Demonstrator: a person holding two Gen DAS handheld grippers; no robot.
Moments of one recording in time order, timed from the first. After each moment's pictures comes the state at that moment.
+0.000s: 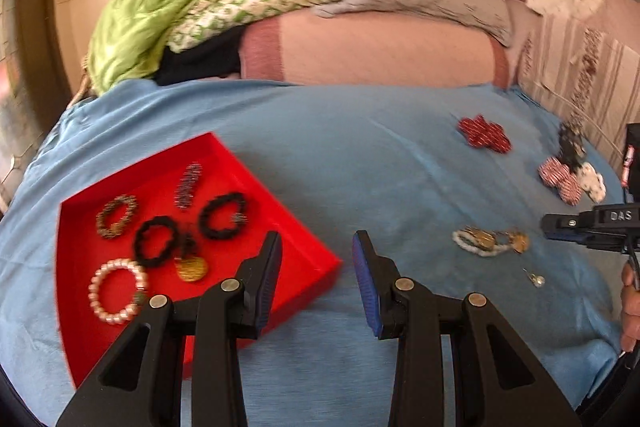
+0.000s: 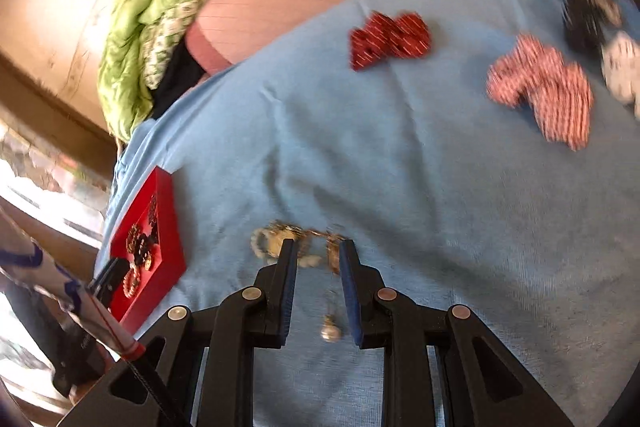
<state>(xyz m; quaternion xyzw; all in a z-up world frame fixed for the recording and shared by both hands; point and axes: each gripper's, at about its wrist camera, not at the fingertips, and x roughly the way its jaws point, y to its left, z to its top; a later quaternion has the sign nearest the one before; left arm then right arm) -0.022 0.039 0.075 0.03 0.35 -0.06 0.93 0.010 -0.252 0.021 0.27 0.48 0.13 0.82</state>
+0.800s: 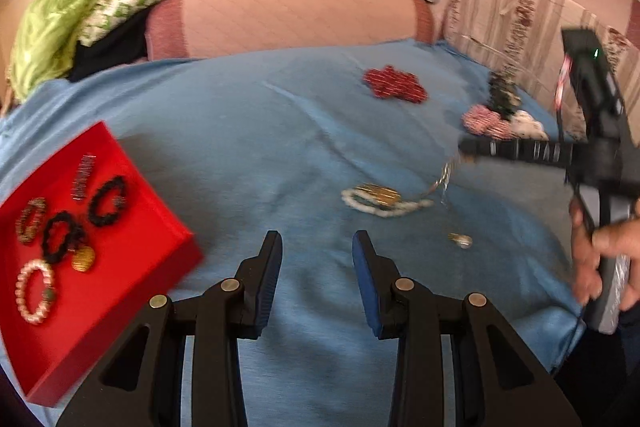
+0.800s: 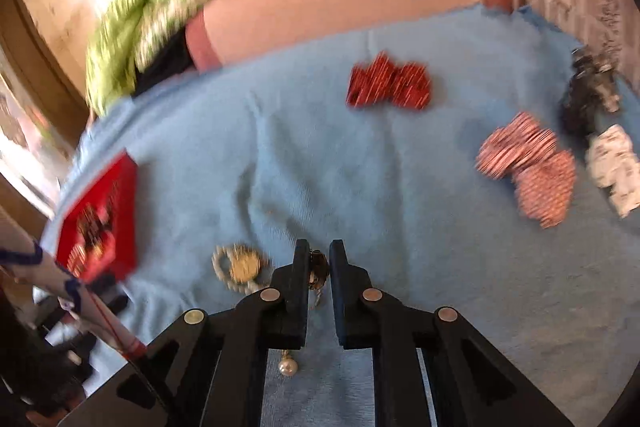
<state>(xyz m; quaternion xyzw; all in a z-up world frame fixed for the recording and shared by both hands) -0.031 -0.025 0.053 0.04 0.40 -0.19 0.89 0.015 -0.250 0.046 0.14 0.42 0.09 0.89</state>
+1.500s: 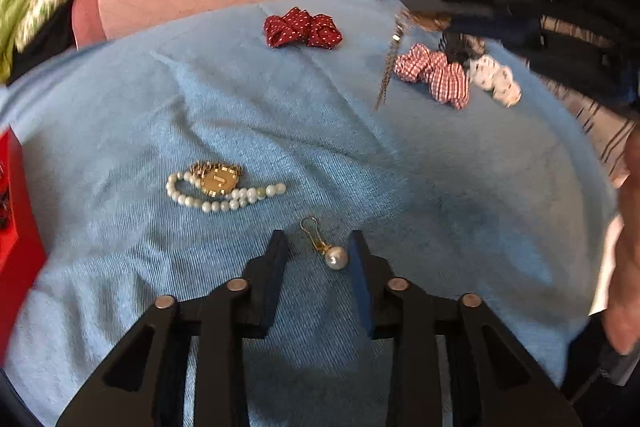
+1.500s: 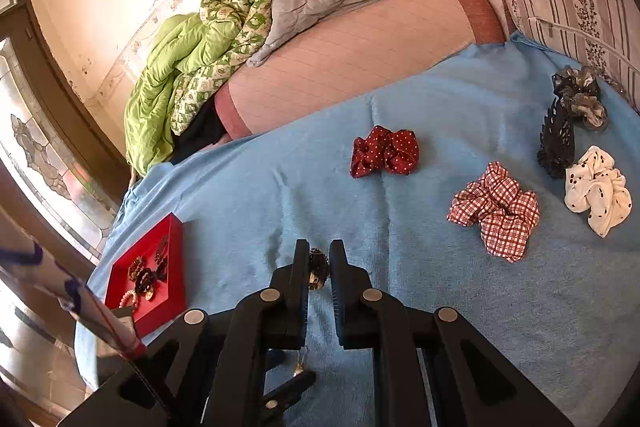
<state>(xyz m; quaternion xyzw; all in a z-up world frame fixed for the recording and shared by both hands) -0.030 -0.153 0.007 0.08 0.45 -0.22 0.86 -0.010 -0.290 0.080 0.21 0.35 0.13 0.90</state>
